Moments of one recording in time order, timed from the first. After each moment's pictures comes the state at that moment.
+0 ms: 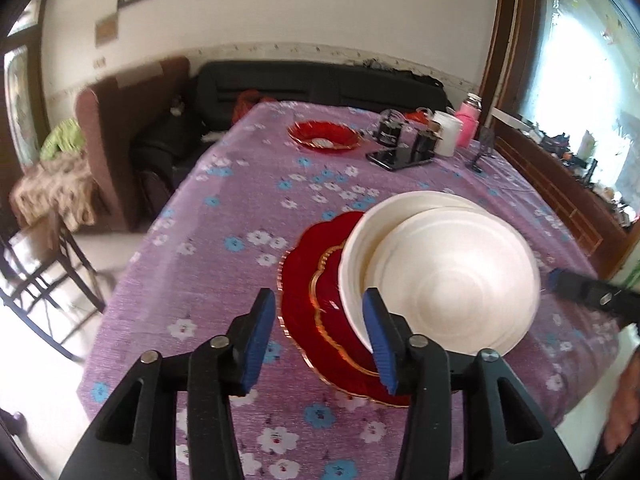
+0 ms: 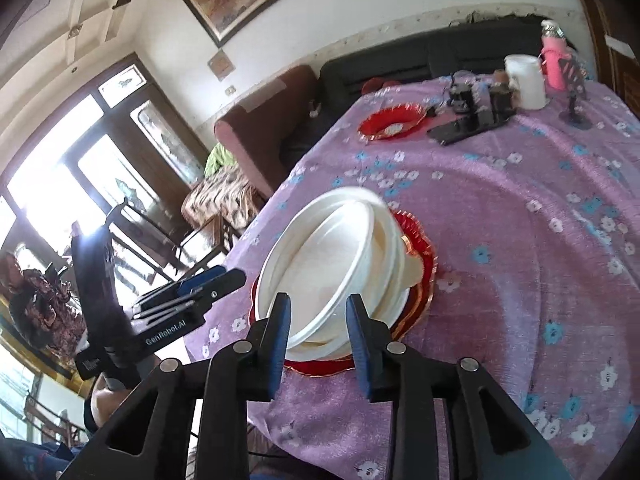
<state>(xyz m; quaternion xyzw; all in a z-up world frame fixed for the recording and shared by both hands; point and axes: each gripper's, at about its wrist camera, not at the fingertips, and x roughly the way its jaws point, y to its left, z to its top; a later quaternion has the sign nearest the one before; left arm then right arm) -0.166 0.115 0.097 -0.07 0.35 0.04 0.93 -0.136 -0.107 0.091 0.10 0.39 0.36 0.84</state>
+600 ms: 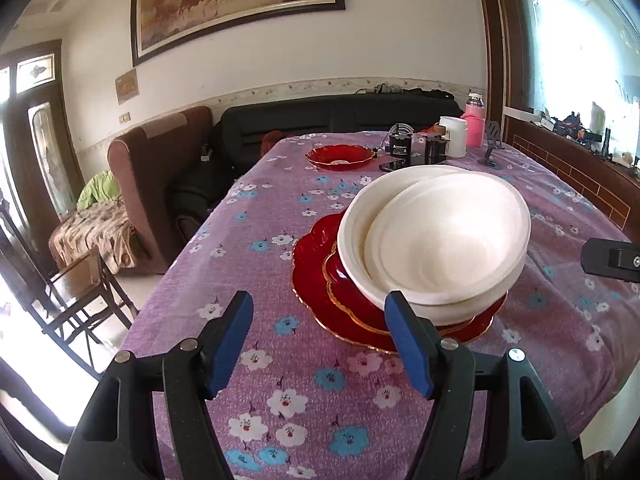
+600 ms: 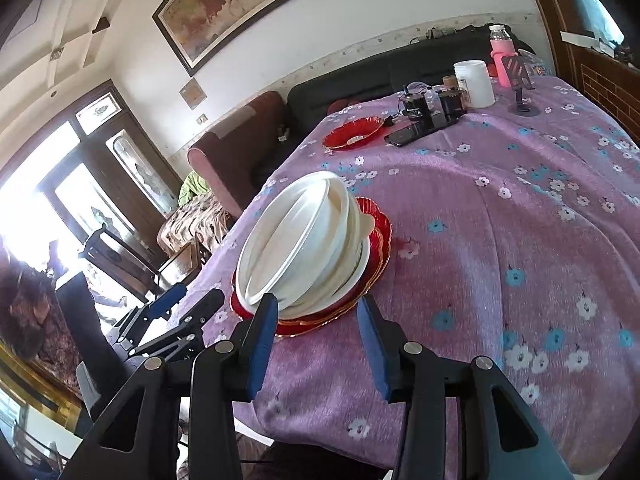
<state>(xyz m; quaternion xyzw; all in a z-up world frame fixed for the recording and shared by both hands) -0.218 0.080 0.078 0.01 0.29 0.10 0.95 -0.188 -0.127 0.074 0.12 0.37 0.31 0.87</state>
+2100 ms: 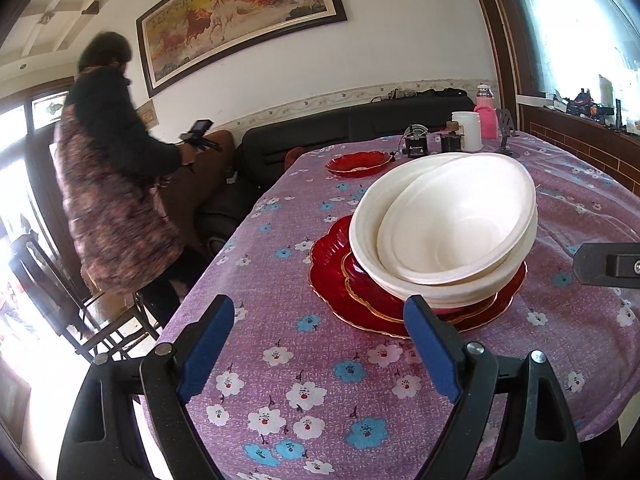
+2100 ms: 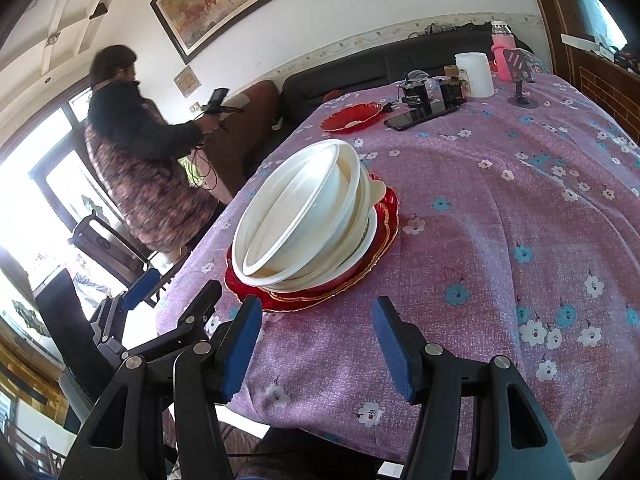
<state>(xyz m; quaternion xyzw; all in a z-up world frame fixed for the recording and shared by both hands) -0.232 0.059 0.068 0.08 0.26 0.15 0.95 -0.197 -0.111 0.058 0.10 0.39 0.30 0.87</state>
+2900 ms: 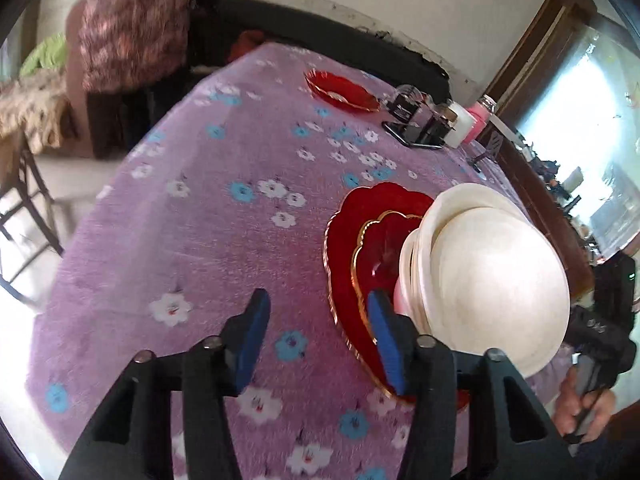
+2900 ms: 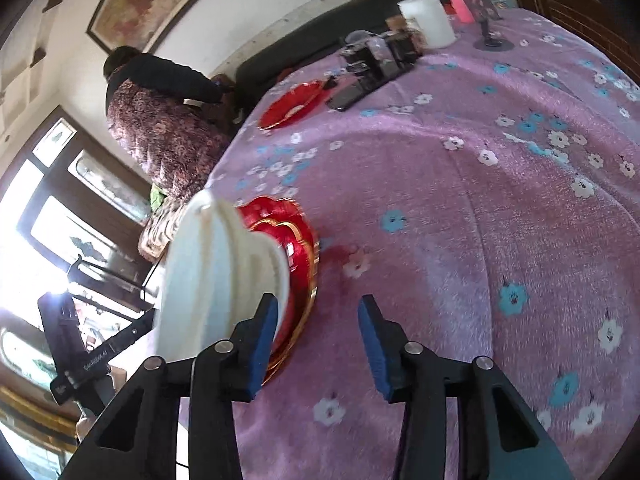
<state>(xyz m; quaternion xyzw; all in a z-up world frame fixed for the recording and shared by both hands) -0.131 0.184 0.047 -0.20 0.42 -0.03 0.88 -0.075 -0.137 0.025 0.18 0.47 0.25 0.83</state>
